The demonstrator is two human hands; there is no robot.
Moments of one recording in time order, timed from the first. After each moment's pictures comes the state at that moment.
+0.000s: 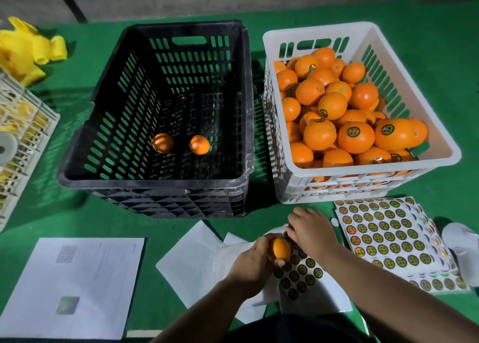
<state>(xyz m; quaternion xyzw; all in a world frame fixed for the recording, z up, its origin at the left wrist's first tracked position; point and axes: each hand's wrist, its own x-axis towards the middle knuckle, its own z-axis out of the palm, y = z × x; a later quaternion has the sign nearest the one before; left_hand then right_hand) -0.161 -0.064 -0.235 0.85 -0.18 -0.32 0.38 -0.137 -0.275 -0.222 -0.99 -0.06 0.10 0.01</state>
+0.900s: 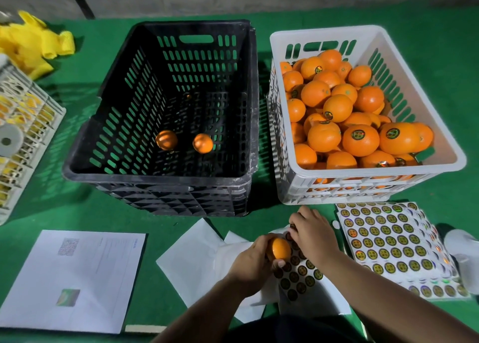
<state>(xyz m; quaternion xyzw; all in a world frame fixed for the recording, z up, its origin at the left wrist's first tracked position) -0.161 -0.065 -0.237 0.84 -0.16 -0.32 0.40 -0.144 -0.274 -0.226 -0.99 -0.01 0.10 0.06</state>
